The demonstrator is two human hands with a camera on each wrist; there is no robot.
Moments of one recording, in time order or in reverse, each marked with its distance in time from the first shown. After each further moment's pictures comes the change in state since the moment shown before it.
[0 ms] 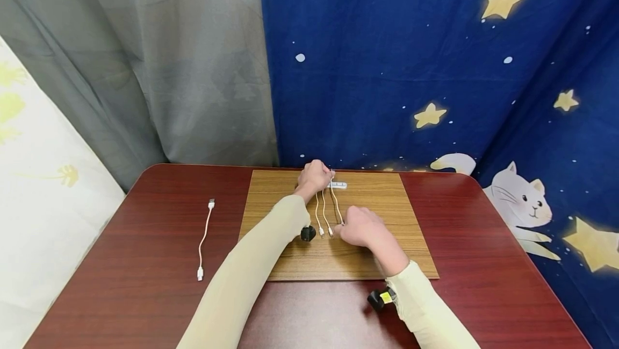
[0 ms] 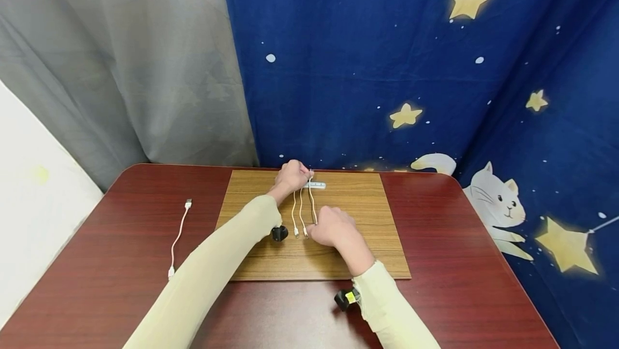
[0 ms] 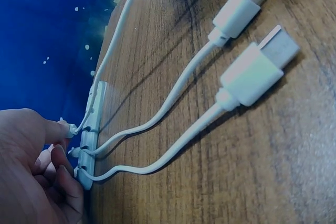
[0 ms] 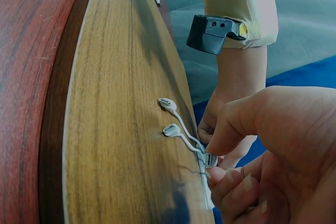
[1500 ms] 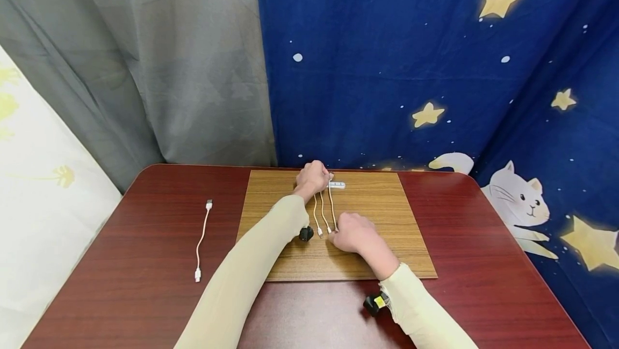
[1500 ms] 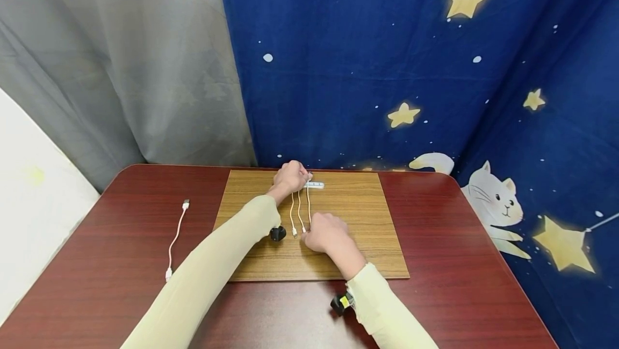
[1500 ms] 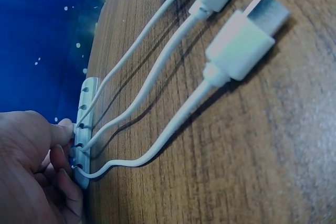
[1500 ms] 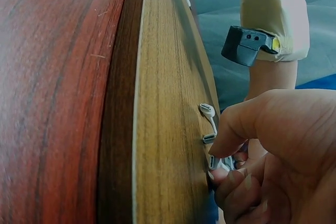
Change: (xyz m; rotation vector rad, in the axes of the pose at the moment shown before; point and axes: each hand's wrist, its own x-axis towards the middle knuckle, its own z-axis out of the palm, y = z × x) left_hand 0.001 0.002 0.003 0.092 -0.019 0.024; right_hand 0.004 -0.003 0.019 -0.073 -0.052 0.018
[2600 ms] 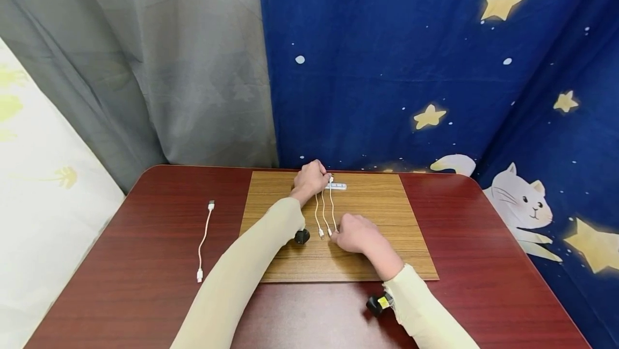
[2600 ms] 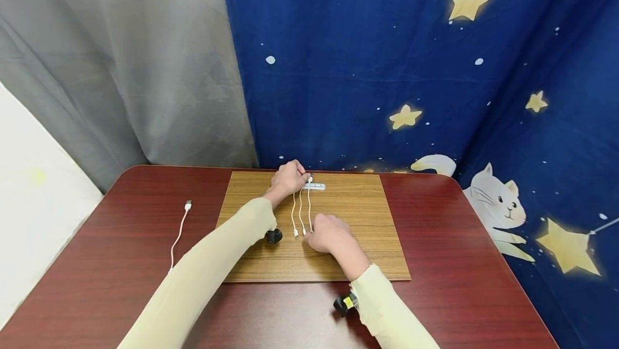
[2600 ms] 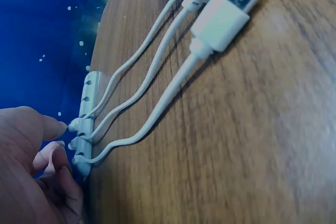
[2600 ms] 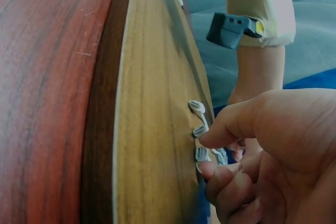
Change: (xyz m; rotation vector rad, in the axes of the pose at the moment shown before) left_hand -0.005 -0.009 -0.006 -0.028 0.038 0.010; right_hand -0.003 0.002 -0.005 0.030 0.005 -0.063
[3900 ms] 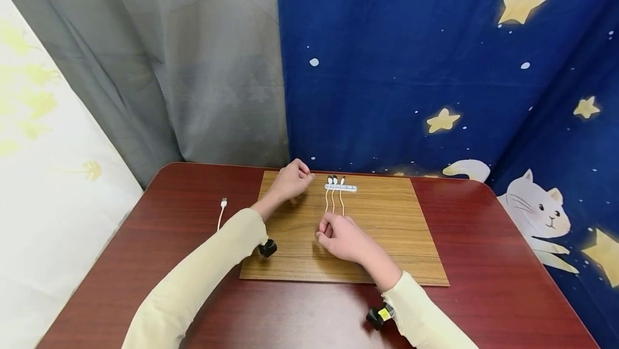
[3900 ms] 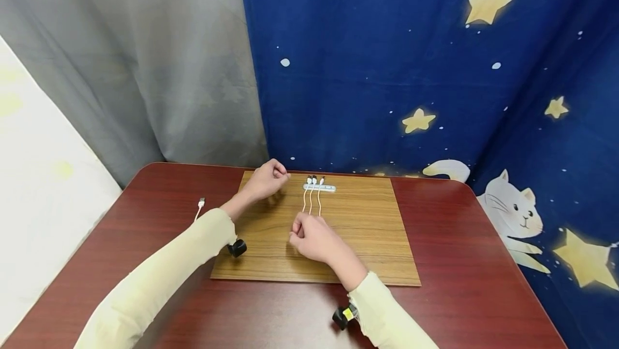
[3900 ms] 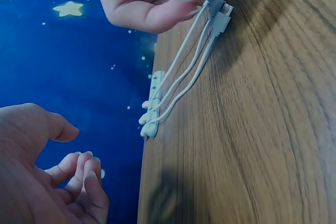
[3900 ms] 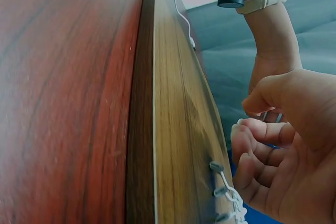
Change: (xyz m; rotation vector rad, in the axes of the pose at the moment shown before) left_hand -0.049 -0.043 -0.078 -0.210 0.001 0.094; right_hand -0.002 -0.028 0.015 0.314 0.154 -0.442
